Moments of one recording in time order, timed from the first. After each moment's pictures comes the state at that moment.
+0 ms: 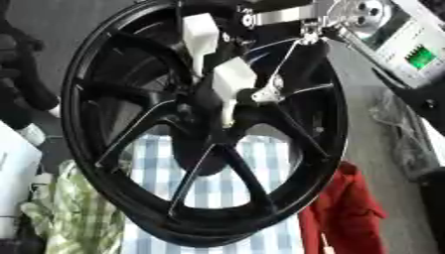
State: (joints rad) left arm -0.48 0.56 -0.11 -1.55 0.19 0.08 0.09; right arm -1.01 -0.67 0.56 -1.69 0.07 0.22 0.69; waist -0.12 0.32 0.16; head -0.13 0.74
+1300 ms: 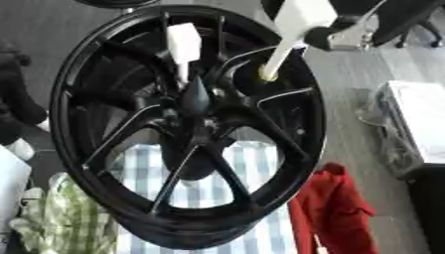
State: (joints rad) left arm -0.46 0.57 -0.11 -1.55 0.19 0.08 0.10; right arm -0.78 -0.99 0.26 -1.87 -0.22 0.28 0.45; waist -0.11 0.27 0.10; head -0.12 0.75
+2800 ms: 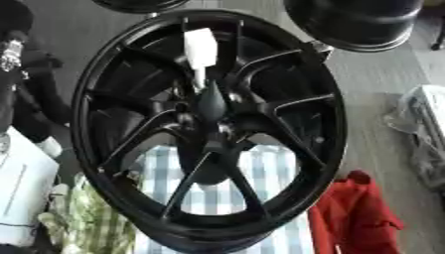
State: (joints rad) left arm -0.43 0.58 -0.07 -1.56 0.21 0.07 0.15; right arm 0.06 -0.80 -0.39 -1.54 -0.16 0.16 -0.18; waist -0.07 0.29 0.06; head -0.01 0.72
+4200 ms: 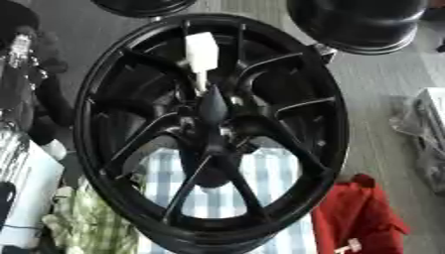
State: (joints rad) left arm -0.50 0.43 -0.07 -1.58 0.25 0.08 0.14; right arm -0.35 -0.55 -0.27 -1.55 -0.56 -0.10 -0.30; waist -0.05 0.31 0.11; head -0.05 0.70
